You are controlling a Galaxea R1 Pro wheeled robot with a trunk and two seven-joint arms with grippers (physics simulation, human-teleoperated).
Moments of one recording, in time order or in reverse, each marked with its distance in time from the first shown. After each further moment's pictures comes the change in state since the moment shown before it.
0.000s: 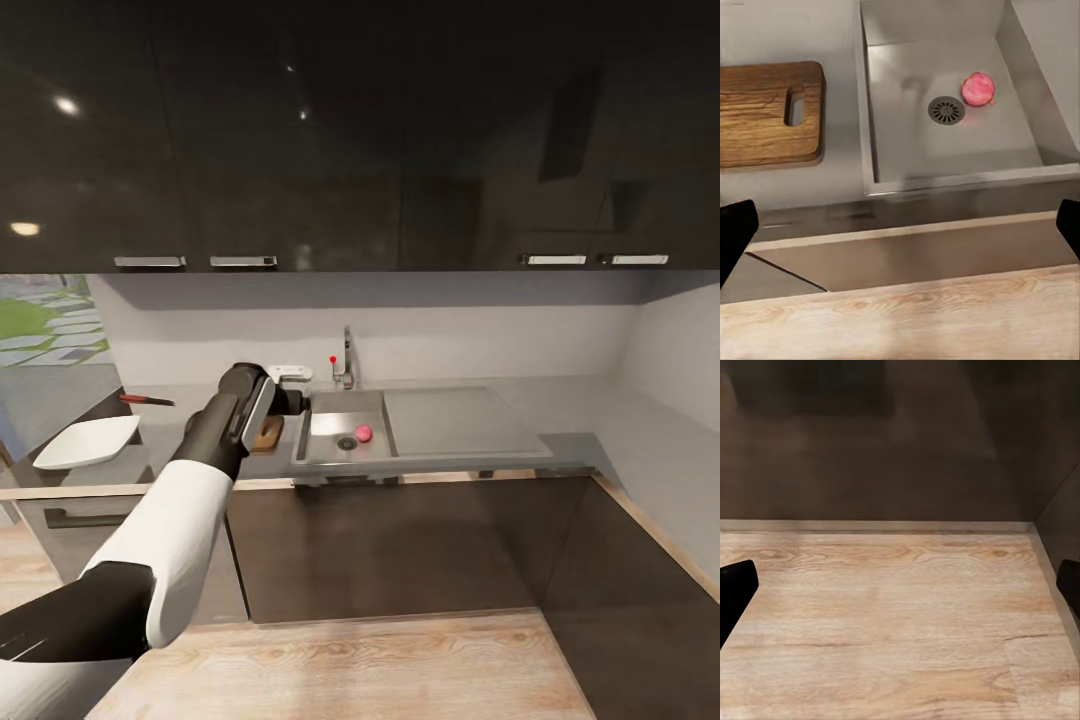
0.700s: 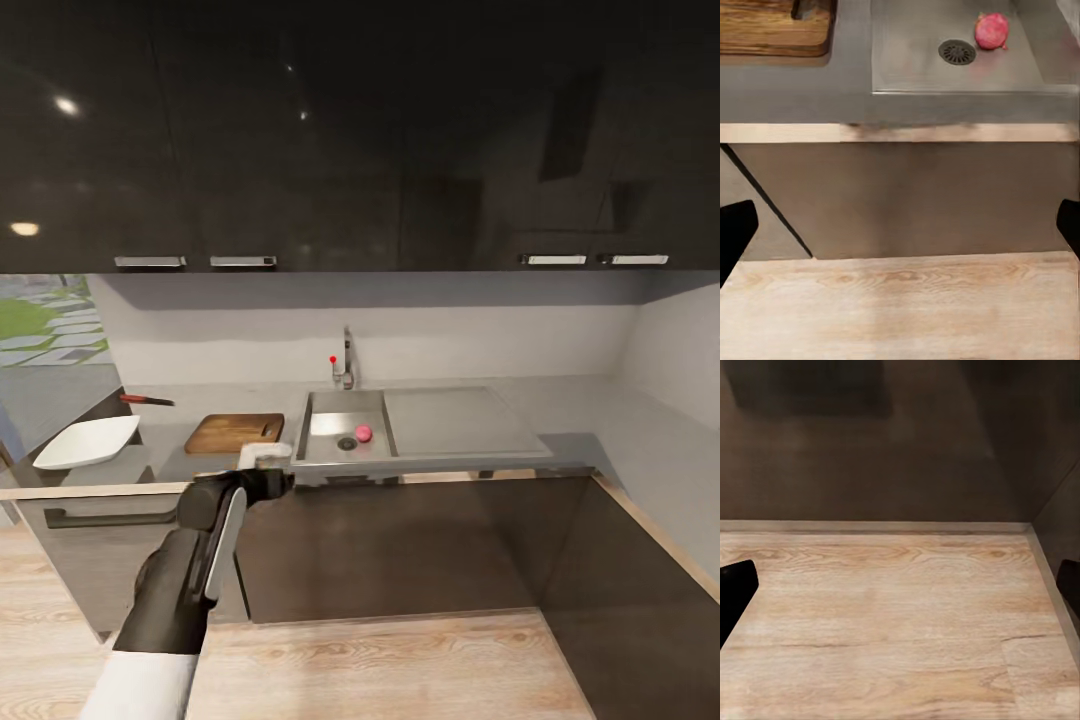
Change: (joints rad) left arm 0.556 -0.001 0.006 -0.598 -0.001 0.000 0.001; right arm 0.000 -0.005 -0.002 -0.001 0.000 0.000 0.002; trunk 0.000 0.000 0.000
